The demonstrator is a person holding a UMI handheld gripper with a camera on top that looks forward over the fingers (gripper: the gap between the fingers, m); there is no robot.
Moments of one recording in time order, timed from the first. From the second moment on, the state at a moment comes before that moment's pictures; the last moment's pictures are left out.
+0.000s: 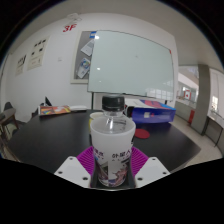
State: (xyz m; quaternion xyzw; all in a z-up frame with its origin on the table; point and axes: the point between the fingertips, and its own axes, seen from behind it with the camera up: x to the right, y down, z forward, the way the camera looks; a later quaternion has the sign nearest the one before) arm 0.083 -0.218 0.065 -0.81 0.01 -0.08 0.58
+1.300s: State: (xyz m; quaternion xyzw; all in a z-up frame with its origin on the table) arm 0.136 0.039 0.206 -0.34 -0.61 -0.61 0.37
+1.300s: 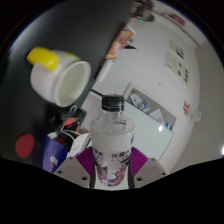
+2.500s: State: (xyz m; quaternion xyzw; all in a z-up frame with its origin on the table) arm 0.268 0.011 0.057 -0.81 0.01 -0.03 0.58
